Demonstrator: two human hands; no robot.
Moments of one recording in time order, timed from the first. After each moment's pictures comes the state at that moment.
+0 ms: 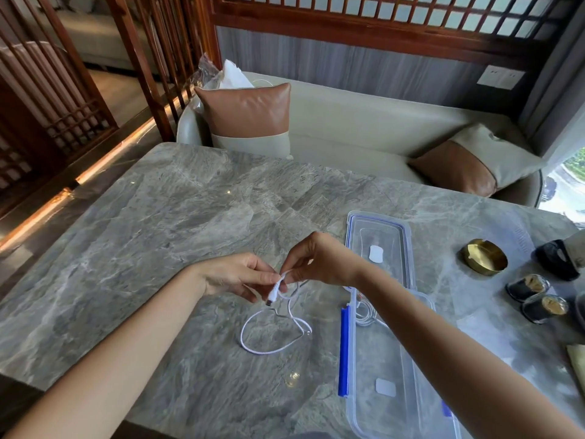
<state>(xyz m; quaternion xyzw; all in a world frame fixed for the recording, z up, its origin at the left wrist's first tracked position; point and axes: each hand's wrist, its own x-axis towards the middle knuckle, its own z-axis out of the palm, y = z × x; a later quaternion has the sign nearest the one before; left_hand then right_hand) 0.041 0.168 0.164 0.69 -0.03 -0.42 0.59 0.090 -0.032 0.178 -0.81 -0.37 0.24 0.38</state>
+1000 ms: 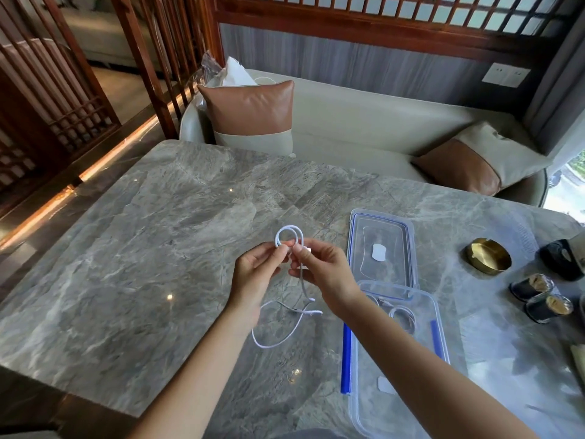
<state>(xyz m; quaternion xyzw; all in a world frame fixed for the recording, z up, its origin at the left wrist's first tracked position) 0.011 0.105 0.148 0.60 0.14 0.05 0.79 0.055 -0.017 0.146 -0.61 -0.08 0.21 0.76</state>
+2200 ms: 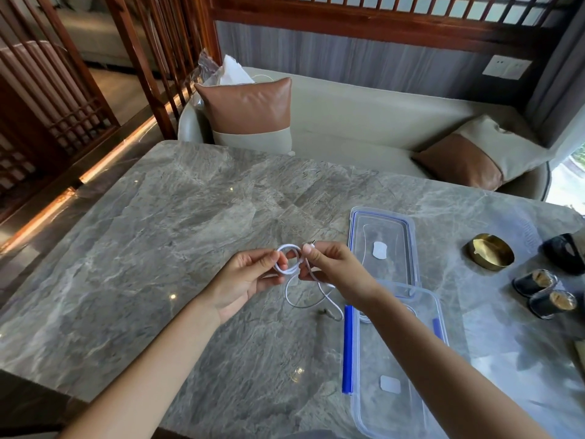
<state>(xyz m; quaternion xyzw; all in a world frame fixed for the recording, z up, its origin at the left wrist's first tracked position) 0.015 0.141 0.150 0.56 0.03 -0.14 0.82 0.063 -0.039 0.159 -0.66 -0.12 0.29 0.69</state>
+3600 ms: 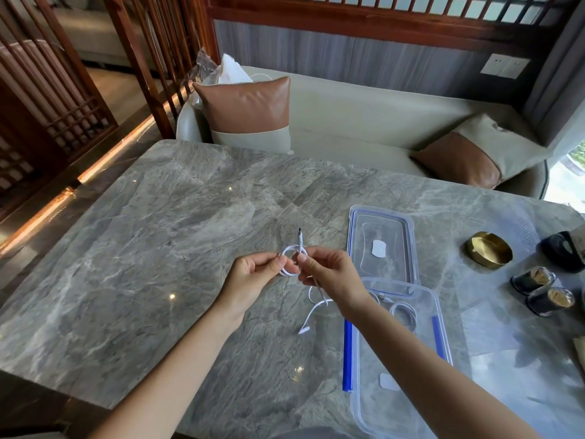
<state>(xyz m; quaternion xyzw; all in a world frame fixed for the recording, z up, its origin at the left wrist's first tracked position) 0.006 0.124 0.146 0.69 0.05 -0.04 0.72 0.052 -0.035 0.139 -0.69 -0.09 0.20 0.69</state>
